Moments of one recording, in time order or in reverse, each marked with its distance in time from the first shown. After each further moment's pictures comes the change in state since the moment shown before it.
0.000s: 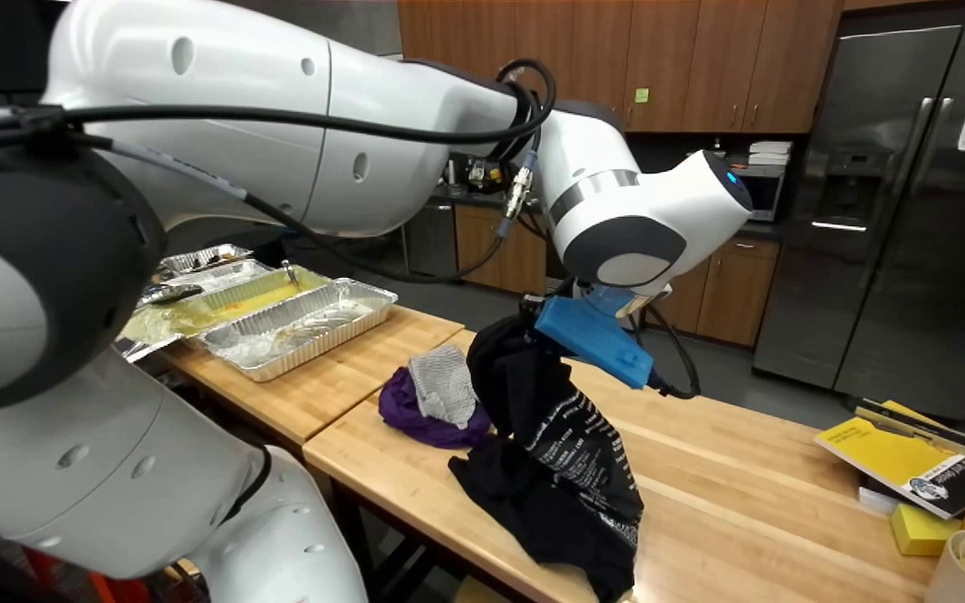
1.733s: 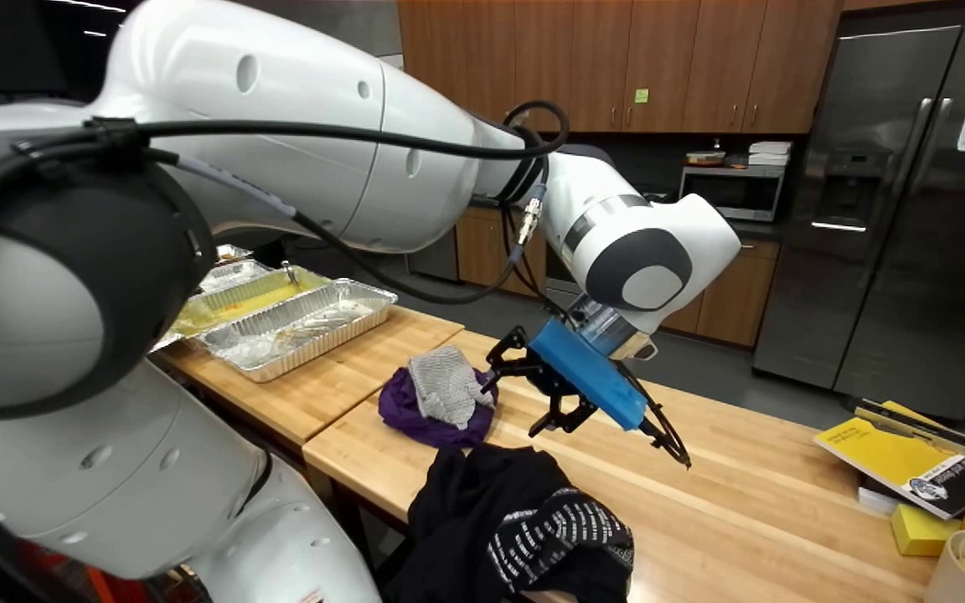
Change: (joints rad) arm 0.117 0.047 -0.116 -0.013 -0.278 -0.202 0.201
